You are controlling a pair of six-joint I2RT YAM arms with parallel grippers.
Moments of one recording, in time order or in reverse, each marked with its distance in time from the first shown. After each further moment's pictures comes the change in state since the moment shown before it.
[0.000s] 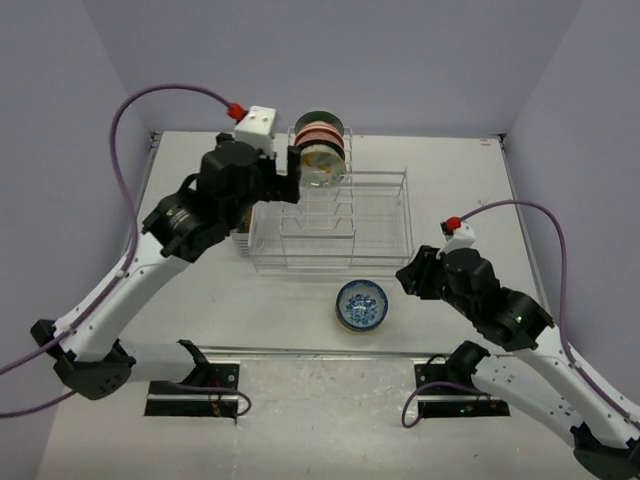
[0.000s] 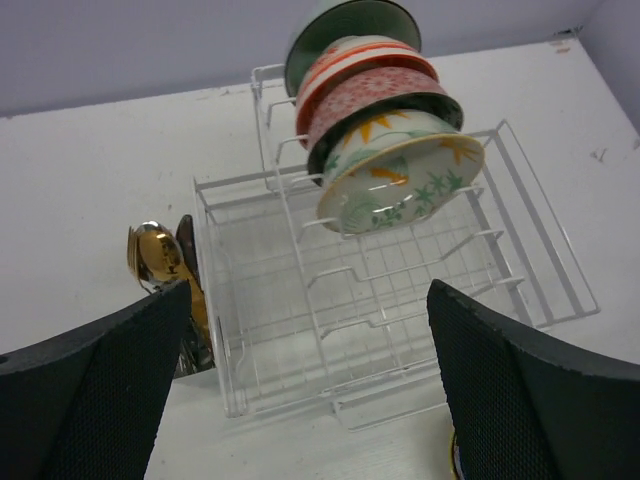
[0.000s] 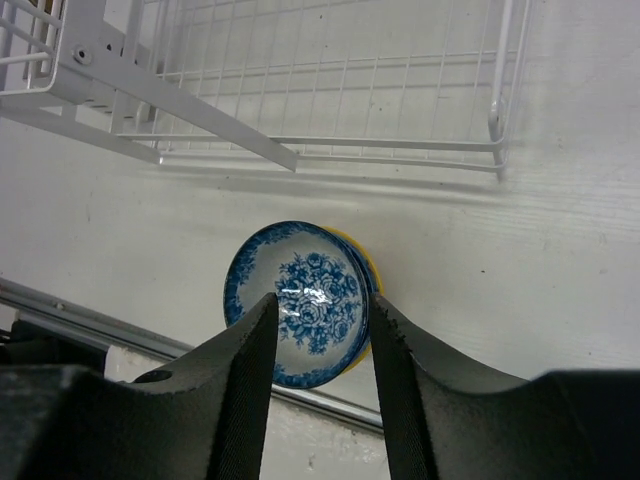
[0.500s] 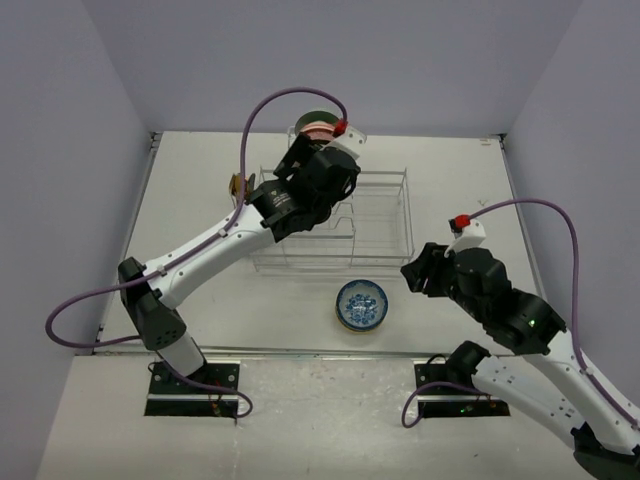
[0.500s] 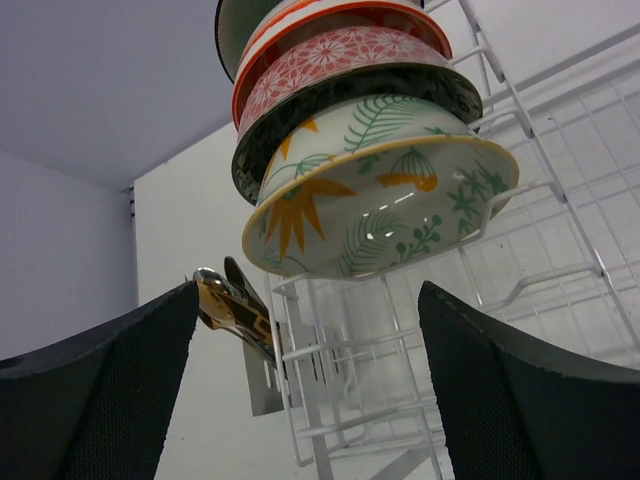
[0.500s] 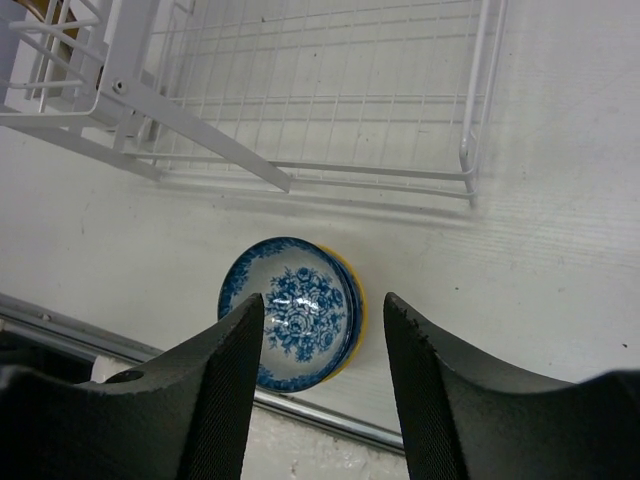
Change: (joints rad) left arm -0.275 0.465 0.239 -0.017 -0.469 0.331; right arm 0.000 -0.019 0.075 -0.050 0.050 -0.069
